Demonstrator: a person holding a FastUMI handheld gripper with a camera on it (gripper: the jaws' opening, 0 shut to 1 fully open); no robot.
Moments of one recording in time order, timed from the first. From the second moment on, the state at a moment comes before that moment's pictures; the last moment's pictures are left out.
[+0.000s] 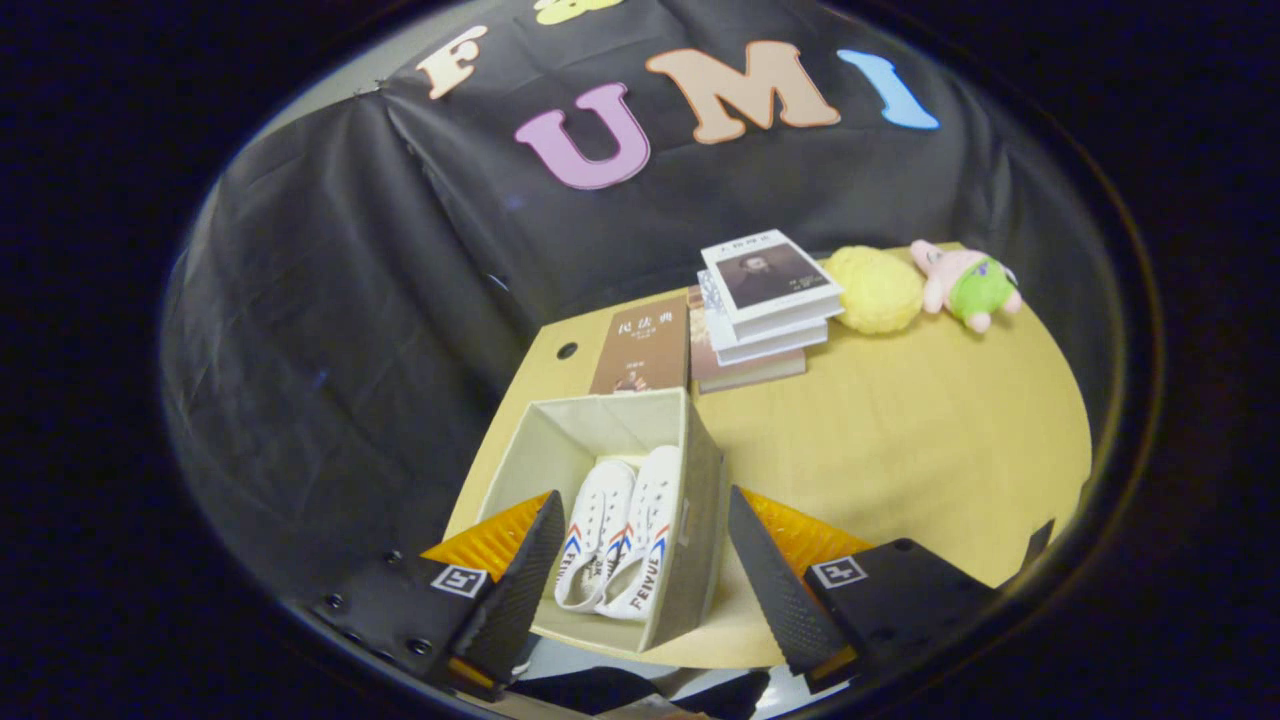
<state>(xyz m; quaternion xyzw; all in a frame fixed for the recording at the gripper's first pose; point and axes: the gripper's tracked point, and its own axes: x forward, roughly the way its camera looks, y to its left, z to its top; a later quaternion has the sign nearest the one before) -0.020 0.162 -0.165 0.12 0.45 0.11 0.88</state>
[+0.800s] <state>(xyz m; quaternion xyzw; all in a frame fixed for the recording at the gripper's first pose) -0.005 0.016 -0.061 0.00 0.22 0.05 0.97</state>
